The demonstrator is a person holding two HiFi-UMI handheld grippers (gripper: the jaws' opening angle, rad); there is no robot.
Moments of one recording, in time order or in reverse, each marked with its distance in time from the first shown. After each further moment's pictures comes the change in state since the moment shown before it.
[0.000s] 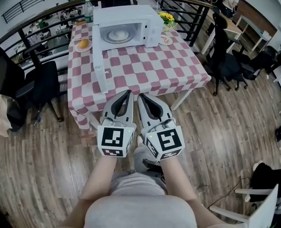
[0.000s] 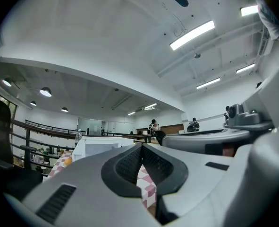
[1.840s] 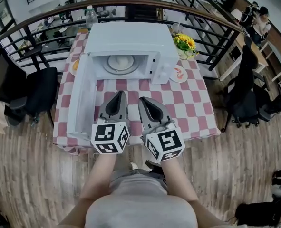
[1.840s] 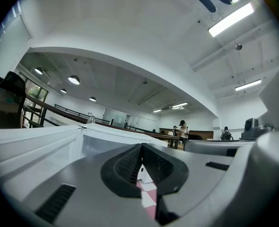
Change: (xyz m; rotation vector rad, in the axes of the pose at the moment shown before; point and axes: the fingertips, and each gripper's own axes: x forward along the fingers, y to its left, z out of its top) left arm 0.284 0.137 -0.039 -0.219 0.019 0.302; right arm 0.238 -0.209 -0.046 0.052 0.055 0.207
